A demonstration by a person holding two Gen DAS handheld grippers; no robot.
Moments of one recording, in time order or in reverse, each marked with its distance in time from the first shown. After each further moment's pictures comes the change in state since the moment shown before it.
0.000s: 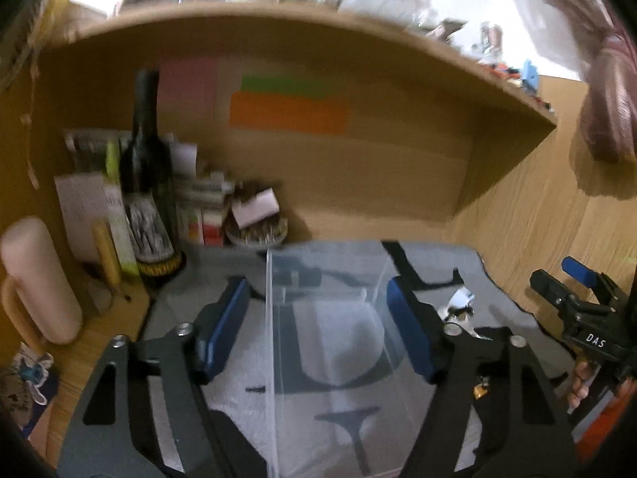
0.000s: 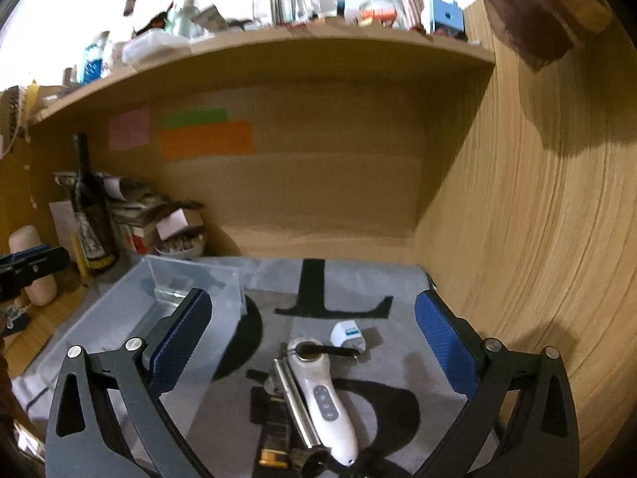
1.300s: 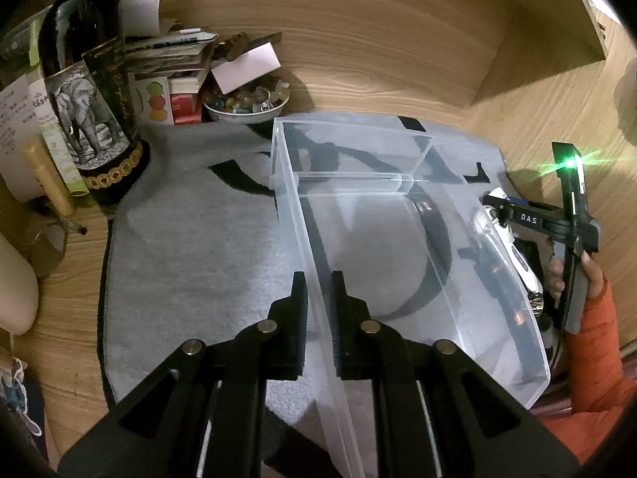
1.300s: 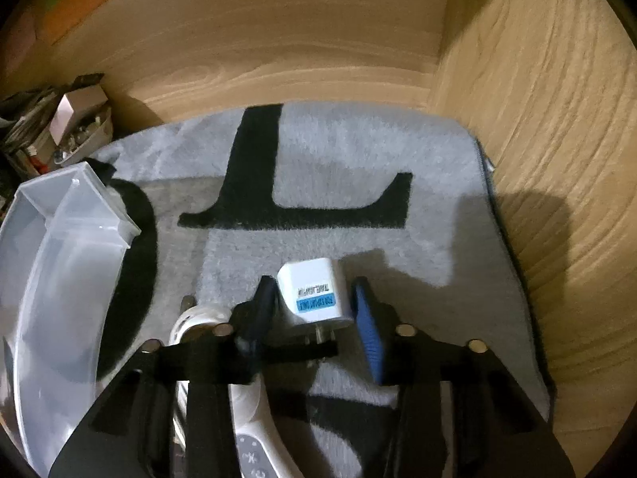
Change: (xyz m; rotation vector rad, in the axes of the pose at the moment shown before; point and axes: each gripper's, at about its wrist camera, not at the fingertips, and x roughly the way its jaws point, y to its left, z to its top) left arm 0.092 0.042 -0.024 0.020 0.470 -0.081; right arm 0.175 -0.043 -0.034 0.078 0.564 0.012
